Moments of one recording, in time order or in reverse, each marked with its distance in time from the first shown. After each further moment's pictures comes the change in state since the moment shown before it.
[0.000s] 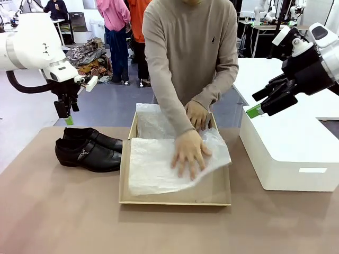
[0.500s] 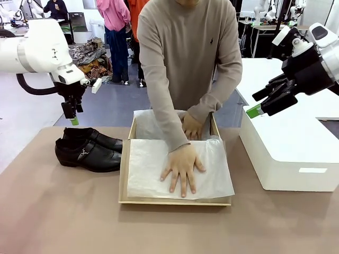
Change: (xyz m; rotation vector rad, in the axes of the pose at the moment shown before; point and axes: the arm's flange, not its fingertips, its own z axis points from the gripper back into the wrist) left arm 0.004 0.030 -0.024 -0.006 0.014 0.035; right arm 0.000 0.000 0.000 0.000 0.000 0.000
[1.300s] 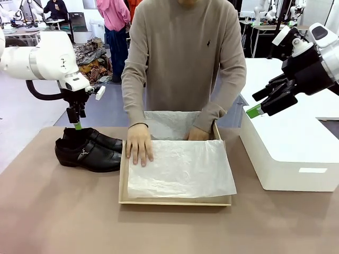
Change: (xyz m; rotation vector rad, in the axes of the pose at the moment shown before) left arm -0.001 0.027 -0.040 -0.039 0.026 -0.017; right arm 0.000 0.000 0.000 0.000 0.000 0.000
